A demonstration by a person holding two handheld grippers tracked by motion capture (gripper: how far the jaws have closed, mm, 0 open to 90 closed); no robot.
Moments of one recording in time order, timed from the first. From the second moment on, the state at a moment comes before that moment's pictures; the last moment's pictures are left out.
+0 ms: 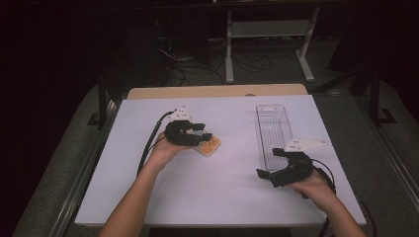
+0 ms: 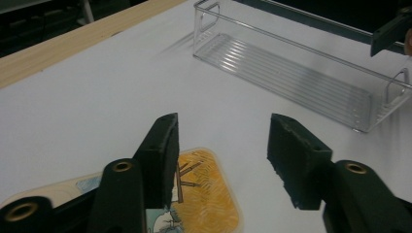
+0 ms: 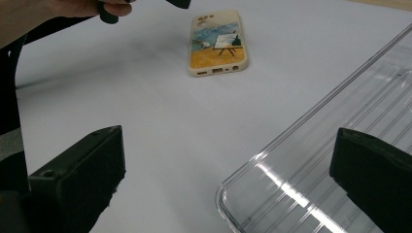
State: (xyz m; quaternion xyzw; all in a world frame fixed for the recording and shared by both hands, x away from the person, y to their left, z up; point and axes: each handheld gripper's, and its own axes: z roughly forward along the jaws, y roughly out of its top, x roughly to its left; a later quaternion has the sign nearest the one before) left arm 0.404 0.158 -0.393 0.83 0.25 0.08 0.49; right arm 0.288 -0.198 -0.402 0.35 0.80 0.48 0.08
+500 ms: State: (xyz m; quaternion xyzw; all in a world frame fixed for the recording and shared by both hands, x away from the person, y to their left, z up) left arm 0.424 0.134 -0.401 0.84 0.25 0.08 0.48; right arm 0.288 -0.198 -0.402 0.35 0.80 0.48 0.08
